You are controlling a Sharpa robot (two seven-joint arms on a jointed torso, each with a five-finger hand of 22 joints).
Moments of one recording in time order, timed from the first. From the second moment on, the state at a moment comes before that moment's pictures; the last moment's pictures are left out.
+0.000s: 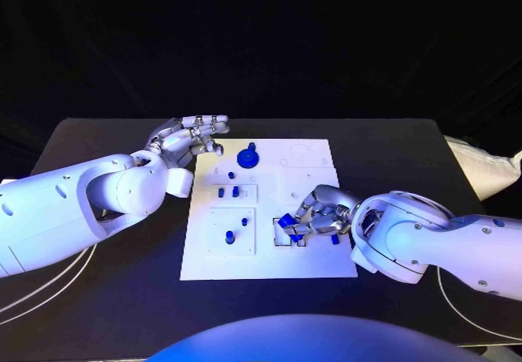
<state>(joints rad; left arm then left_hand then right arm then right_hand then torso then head) 1.20 -0.86 -0.04 1.57 0.11 -0.25 0.34 1.39 -0.09 0.40 -0.05 0.10 1.00 0.18 0.18 0.07 1.08 0.11 0.29 0.12 1.17 0.02 0.98 0.52 0.16 1.25 0.11 0.43 1.01 1.12 -0.99 -0.13 1.99 -1.15 -0.35 -0.56 1.27 0.02 -0.08 0.21 0.38 1.02 0.09 0.27 0.29 1.47 0.00 1.45 1.31 1.47 -0.06 1.55 1.31 0.05 1.47 0.04 1.50 1.31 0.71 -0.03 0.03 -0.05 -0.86</state>
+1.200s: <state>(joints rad) 1.20 -0.86 -0.04 1.57 0.11 -0.25 0.34 1.39 -0.09 0.40 -0.05 0.10 1.00 0.18 0.18 0.07 1.08 0.11 0.30 0.12 1.17 0.02 0.98 0.52 0.16 1.25 0.11 0.43 1.01 1.12 -0.95 -0.13 1.97 -1.23 -0.32 -0.66 1.17 0.02 -0.15 0.28 0.42 1.08 0.06 0.32 0.40 1.47 -0.02 1.41 1.31 1.47 -0.09 1.54 1.31 0.05 1.46 0.02 1.50 1.31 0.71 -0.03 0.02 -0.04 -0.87</state>
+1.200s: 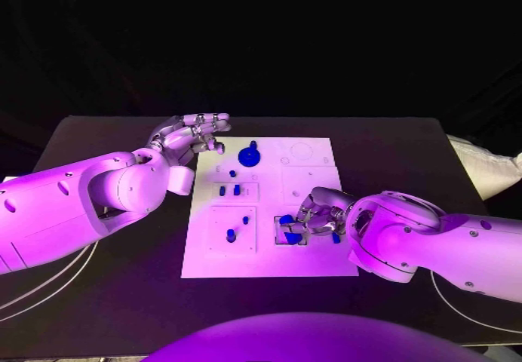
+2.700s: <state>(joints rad) 1.20 -0.87 -0.04 1.57 0.11 -0.25 0.33 1.39 -0.09 0.40 -0.05 0.10 1.00 0.18 0.18 0.07 1.08 0.11 0.30 0.12 1.17 0.02 0.98 0.52 0.16 1.25 0.11 0.43 1.01 1.11 -0.93 -0.12 1.95 -1.30 -0.30 -0.61 1.29 0.05 -0.16 0.12 0.13 1.09 0.03 0.35 0.46 1.47 -0.04 1.40 1.34 1.46 -0.10 1.53 1.31 0.05 1.47 0.01 1.49 1.31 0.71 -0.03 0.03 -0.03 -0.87</state>
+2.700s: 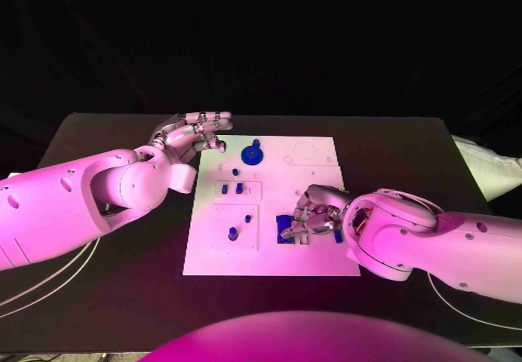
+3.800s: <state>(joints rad) 1.20 -0.88 -0.04 1.57 0.11 -0.25 0.33 1.39 -0.09 0.40 -0.05 0.10 1.00 0.18 0.18 0.07 1.07 0.10 0.30 0.12 1.17 0.02 0.98 0.52 0.16 1.25 0.11 0.43 1.01 1.14 -1.10 -0.11 2.01 -1.25 -0.35 -0.54 1.30 0.04 -0.15 0.09 0.22 1.07 0.04 0.29 0.44 1.47 -0.03 1.38 1.39 1.47 -0.10 1.53 1.31 0.05 1.46 0.01 1.49 1.31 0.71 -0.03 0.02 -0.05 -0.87</state>
